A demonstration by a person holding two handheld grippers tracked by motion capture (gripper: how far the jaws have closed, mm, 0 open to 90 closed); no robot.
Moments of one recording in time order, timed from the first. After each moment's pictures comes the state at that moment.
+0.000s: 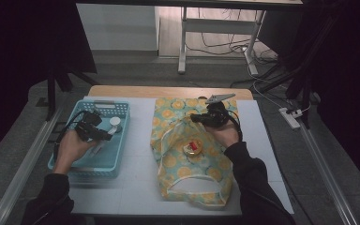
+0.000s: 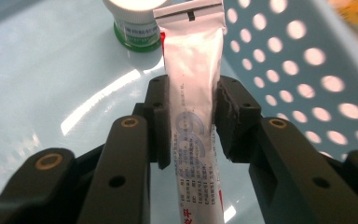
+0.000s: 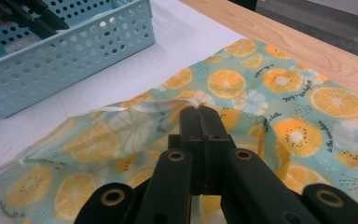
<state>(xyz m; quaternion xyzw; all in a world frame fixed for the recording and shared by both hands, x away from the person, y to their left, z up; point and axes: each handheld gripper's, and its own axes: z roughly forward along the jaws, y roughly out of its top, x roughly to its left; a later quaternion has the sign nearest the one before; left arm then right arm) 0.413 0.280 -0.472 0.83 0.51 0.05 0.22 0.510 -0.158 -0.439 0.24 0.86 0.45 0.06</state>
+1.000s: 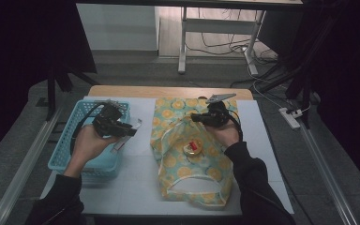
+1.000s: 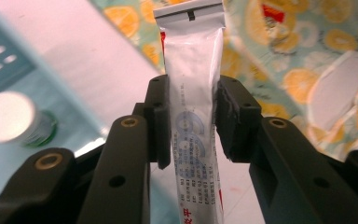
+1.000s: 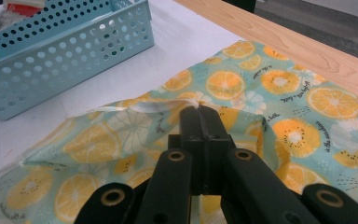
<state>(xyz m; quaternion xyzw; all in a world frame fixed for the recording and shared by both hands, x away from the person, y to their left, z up) 0.397 0.193 -0.405 0.85 0.42 0.04 0.31 0.510 -0.159 -0.437 0.24 0.86 0.45 0.06</state>
